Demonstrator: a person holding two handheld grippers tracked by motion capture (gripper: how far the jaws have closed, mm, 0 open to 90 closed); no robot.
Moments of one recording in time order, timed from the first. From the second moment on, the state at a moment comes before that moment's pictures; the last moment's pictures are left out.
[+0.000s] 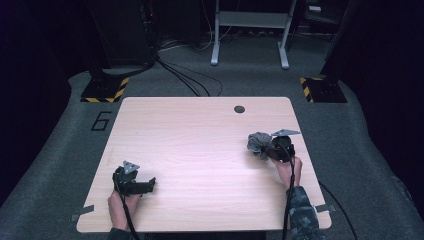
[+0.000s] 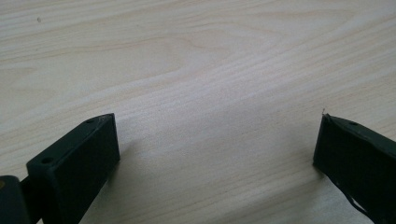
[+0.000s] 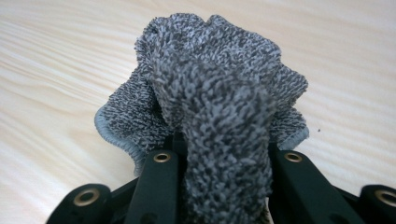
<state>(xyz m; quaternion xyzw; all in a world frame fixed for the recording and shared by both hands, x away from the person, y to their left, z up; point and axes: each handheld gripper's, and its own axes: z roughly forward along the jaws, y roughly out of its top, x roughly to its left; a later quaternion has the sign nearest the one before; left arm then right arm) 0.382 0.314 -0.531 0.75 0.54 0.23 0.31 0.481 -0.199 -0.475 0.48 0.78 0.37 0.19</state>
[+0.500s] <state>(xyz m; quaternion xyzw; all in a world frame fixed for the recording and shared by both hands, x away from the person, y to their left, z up) 0.381 0.314 -0.532 0.74 0.54 0.24 0.31 0.441 -0.103 -0.434 0.37 0.82 0.42 0.15</state>
